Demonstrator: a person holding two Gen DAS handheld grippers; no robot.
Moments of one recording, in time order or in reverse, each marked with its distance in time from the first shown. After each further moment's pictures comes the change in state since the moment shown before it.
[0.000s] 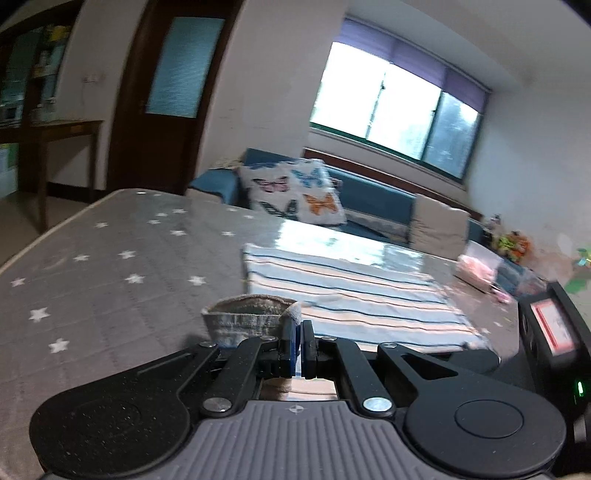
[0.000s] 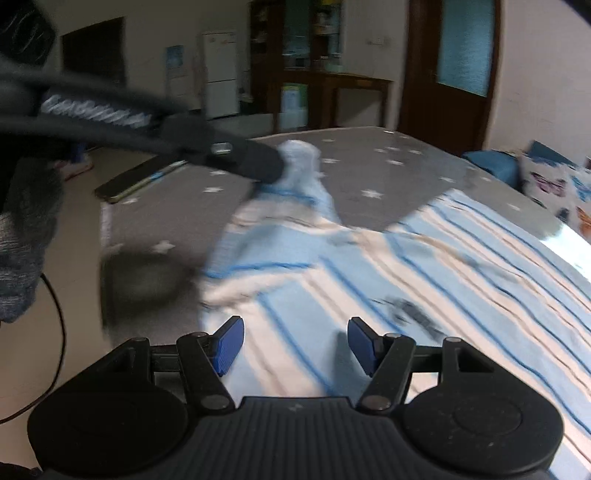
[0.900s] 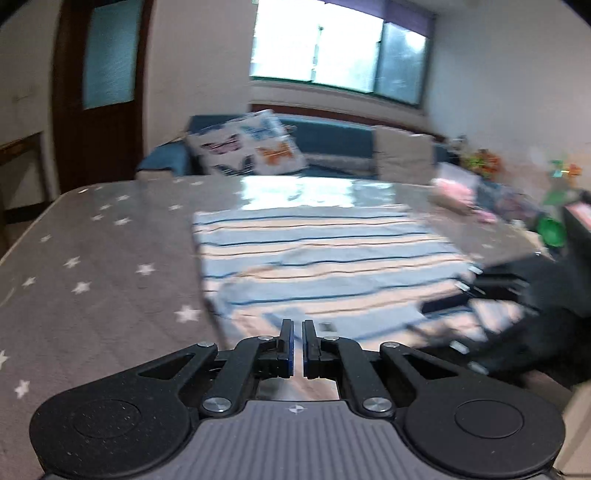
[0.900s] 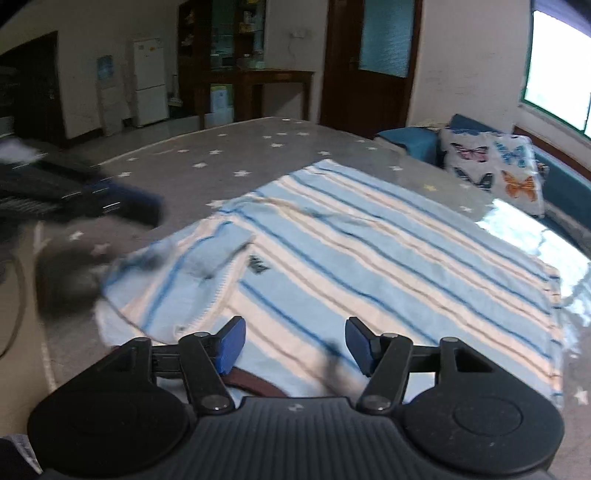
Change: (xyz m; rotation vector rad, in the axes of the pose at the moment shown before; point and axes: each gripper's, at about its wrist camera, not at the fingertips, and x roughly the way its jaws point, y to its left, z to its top) left arm 0.058 -0.017 0.004 0.199 0.178 -0.036; right arm -0.056 -0.080 -0.041 0.115 0.013 -0.148
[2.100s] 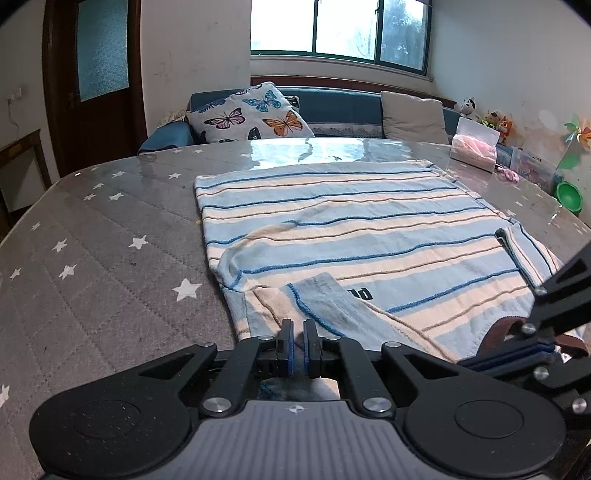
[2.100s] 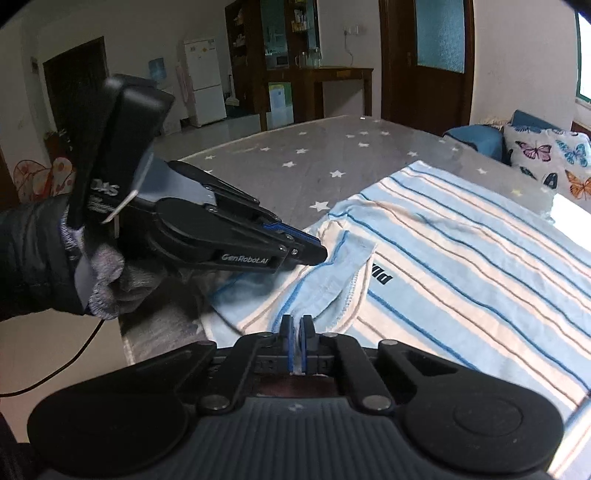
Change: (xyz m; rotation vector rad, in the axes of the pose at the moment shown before) left arm 0.050 0.002 -0.019 0.074 0.079 0.035; right arm 0.003 0.053 0.008 -0.021 0.006 0.186
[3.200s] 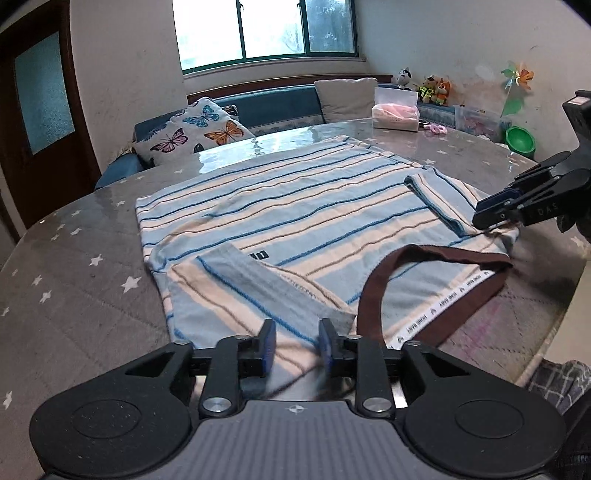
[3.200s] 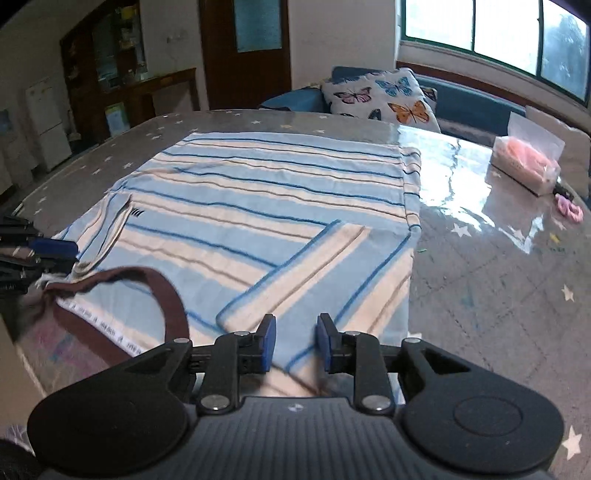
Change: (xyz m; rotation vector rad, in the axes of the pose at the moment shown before) left arm -0.046 -0.061 -0.037 0.228 -0.008 -0.073; right arm -0.099 -0.101 -0.101 0.341 0.011 -0.419
